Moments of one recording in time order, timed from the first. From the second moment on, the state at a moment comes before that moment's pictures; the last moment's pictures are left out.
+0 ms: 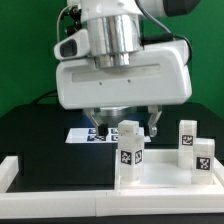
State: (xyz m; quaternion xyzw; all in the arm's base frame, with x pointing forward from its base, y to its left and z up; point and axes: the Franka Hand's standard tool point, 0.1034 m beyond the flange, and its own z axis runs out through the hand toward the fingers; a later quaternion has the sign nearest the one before) arm 0.620 -0.004 0.095 -0.97 0.25 -0.03 0.06
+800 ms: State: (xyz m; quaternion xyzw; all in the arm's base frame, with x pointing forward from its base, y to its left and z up) arm 0.615 -0.003 0.077 -0.94 0.32 -0.02 0.05
